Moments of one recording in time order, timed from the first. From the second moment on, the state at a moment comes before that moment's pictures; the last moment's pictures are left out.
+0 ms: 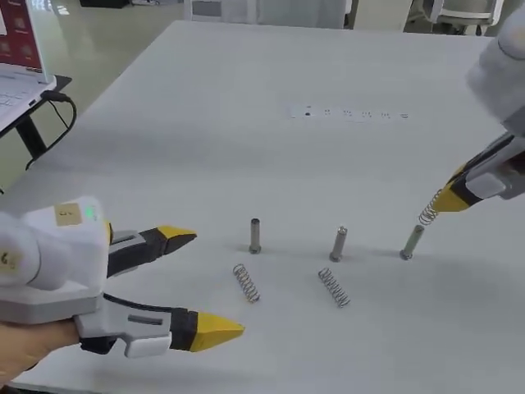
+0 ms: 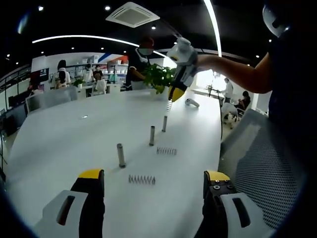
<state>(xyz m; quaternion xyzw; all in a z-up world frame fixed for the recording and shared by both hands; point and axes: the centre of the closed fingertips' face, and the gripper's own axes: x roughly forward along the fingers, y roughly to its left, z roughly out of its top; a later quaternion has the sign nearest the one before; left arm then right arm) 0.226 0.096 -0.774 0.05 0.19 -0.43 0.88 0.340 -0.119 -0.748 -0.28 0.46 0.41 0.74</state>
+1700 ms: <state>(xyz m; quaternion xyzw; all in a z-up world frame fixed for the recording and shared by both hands) 0.228 0.092 -0.772 0.06 0.19 -0.44 0.87 0.333 -0.117 -0.786 -0.30 0.48 0.40 0.72</state>
